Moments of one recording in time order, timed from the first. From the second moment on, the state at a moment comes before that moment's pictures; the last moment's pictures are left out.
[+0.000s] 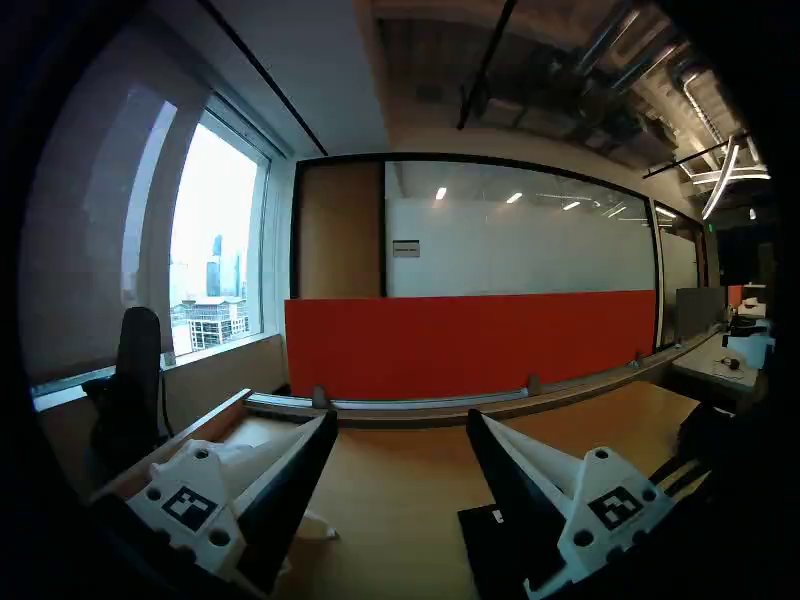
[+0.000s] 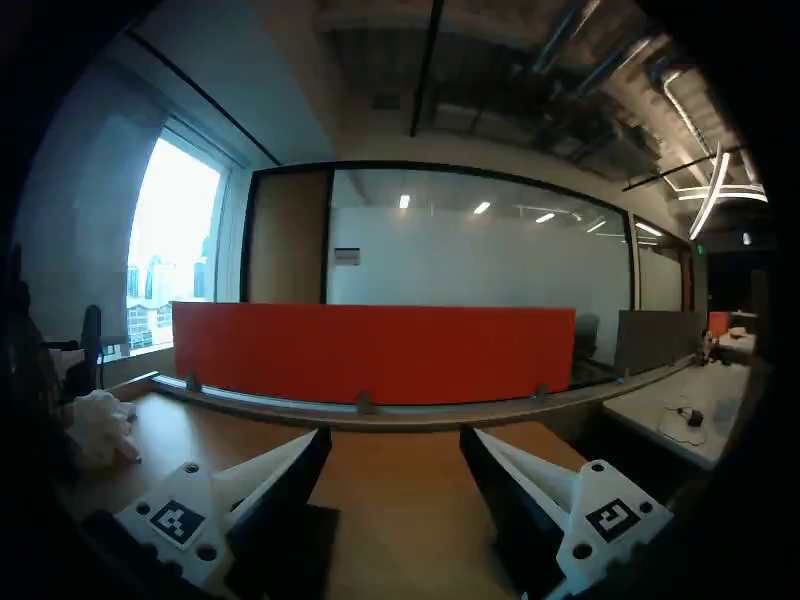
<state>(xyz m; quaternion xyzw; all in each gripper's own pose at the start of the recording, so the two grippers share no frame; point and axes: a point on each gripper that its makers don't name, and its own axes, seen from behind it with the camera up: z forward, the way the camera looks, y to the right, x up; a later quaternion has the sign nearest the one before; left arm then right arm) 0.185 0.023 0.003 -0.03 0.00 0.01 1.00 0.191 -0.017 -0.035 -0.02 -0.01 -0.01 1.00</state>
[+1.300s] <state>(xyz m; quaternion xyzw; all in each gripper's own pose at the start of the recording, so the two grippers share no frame) 0.178 0.083 -0.029 -0.18 -0.11 0.05 0.98 0.175 -0.077 -0.045 0.13 -0.13 -0.09 0.98</state>
